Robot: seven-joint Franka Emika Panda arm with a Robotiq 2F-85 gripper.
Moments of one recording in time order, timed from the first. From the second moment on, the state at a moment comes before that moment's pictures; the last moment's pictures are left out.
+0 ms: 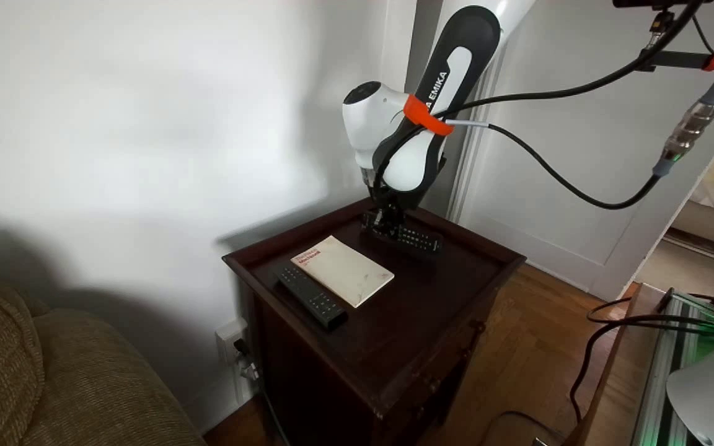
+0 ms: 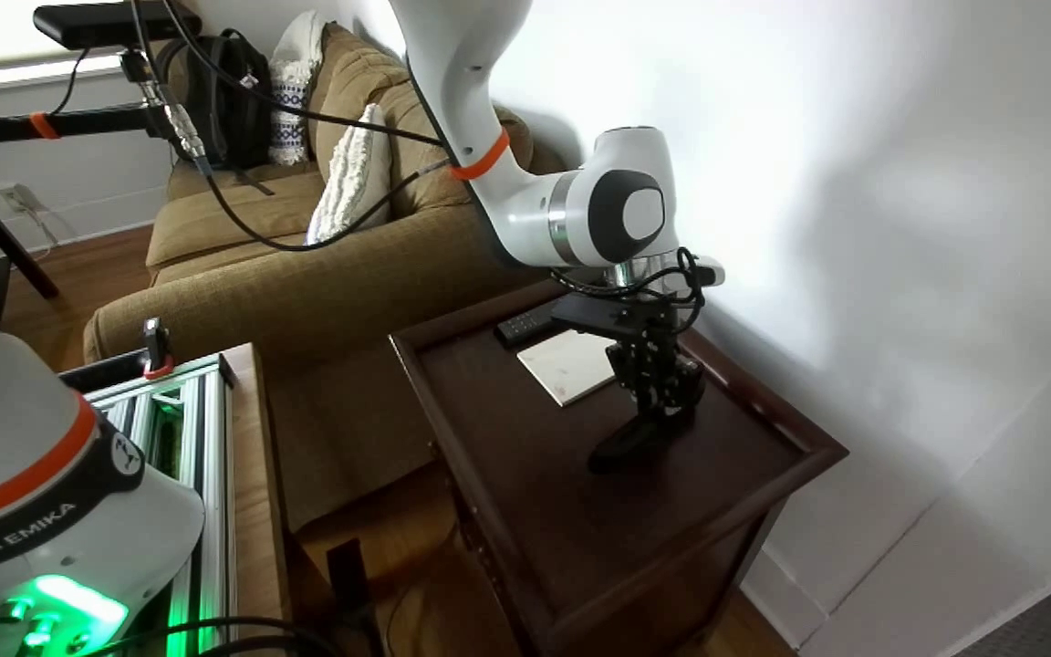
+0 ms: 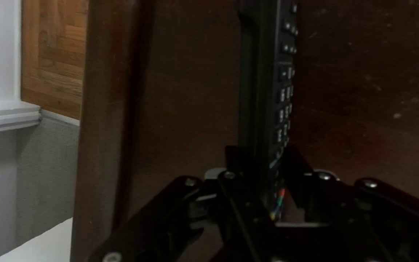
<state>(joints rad) 0.27 0.71 -0.29 -2.01 -0.46 2.60 0.21</state>
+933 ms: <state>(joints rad) 0.36 0.82 -0.33 -1.89 -0.79 2.39 0.50</state>
